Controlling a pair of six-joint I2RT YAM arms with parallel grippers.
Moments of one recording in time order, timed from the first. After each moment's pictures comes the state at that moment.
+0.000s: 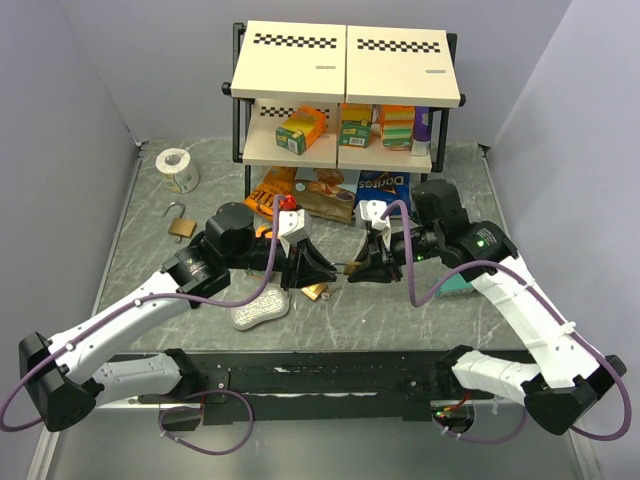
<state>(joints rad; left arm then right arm) -0.83 1.09 1.01 -0.08 0.73 -0.09 0.56 1.09 1.28 -0.89 -0.94 -0.51</state>
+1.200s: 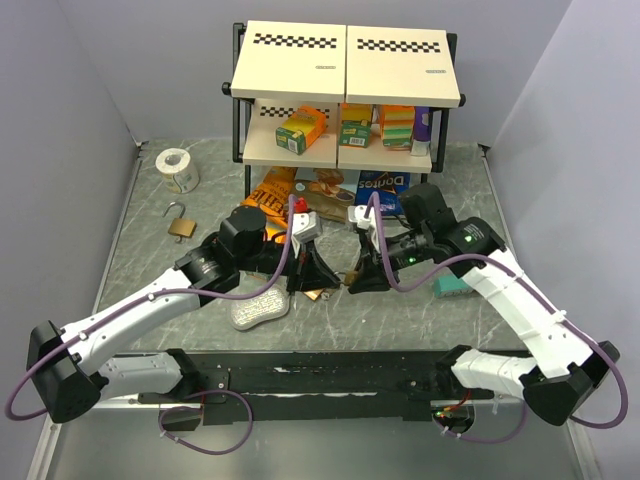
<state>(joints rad) -0.85 1.14 0.99 -0.08 0.74 -0.18 0.61 1.13 1.28 -0.97 -0.89 -0.42</state>
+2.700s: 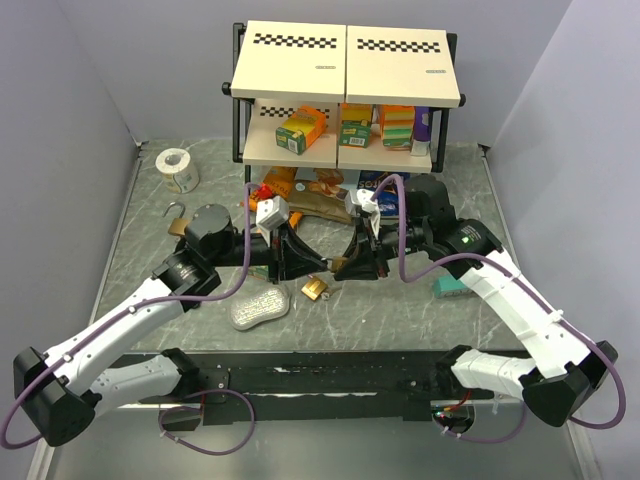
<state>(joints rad) -0.72 1.02 0.91 0.10 0.79 -0.29 0.59 1.13 1.24 -0.69 -1.02 -0.24</state>
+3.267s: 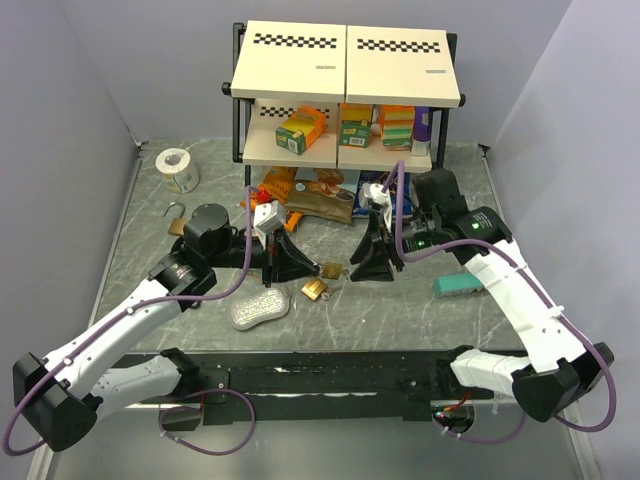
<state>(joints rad) -0.67 1.00 0.89 0.01 0.87 -0.25 0.46 1.17 1.32 -0.95 -1.04 -0.39</state>
